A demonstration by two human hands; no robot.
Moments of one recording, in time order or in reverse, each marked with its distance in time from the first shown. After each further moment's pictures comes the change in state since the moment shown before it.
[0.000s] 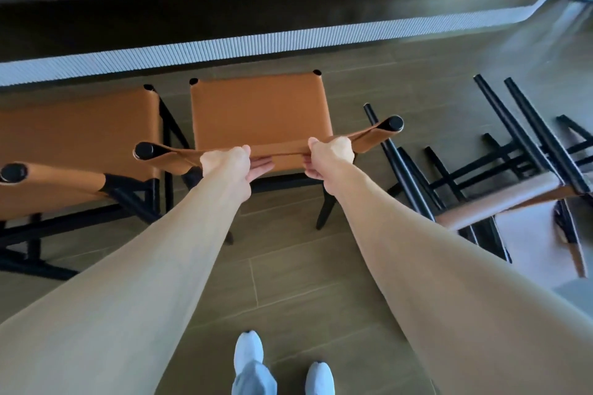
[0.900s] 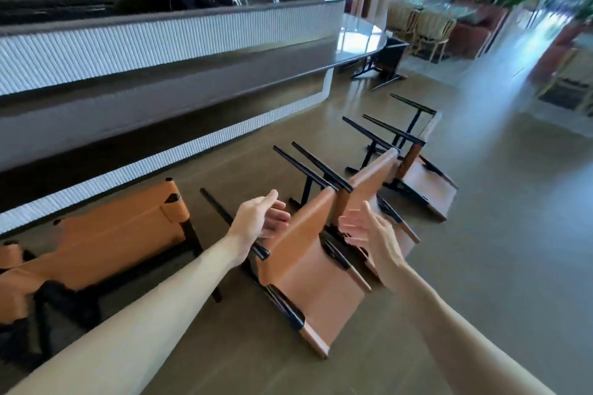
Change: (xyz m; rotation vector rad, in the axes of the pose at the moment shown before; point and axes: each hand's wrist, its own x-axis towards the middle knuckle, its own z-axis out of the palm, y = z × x) left_hand -0.437 -0.189 0.127 0.708 -0.959 0.459; right_hand -0.250 0.138 -0.542 0.386 0.221 -0.335
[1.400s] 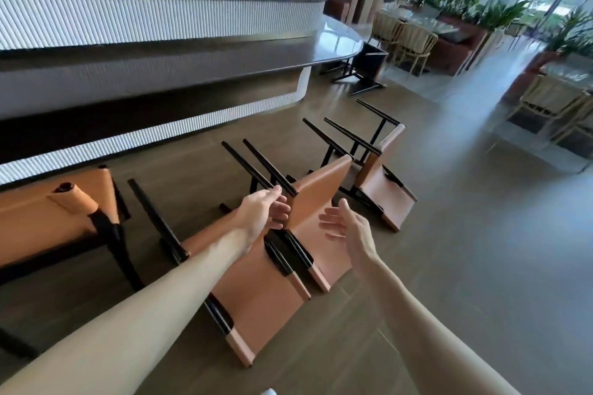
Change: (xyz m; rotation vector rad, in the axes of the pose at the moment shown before) left_hand 0.068 0.007 0.251 -0.105 0.025 0.040; right_hand 0.085 -0.012 -0.199 -0.013 0.018 0.030
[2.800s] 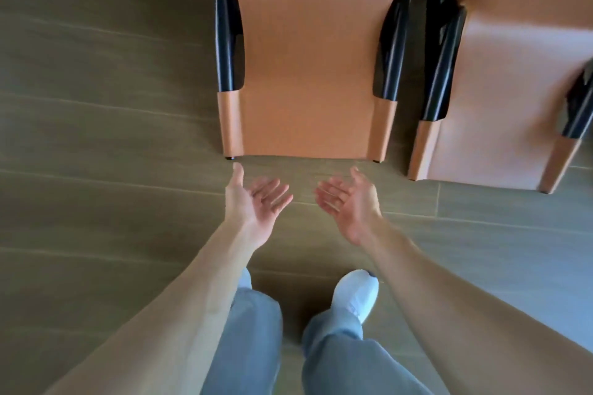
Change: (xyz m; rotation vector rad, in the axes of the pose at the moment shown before) left_hand 0.165 -0.725 0.127 -1.334 1.040 -0.560; right_hand 0.306 0.704 -0.039 -0.201 -0.407 1.008
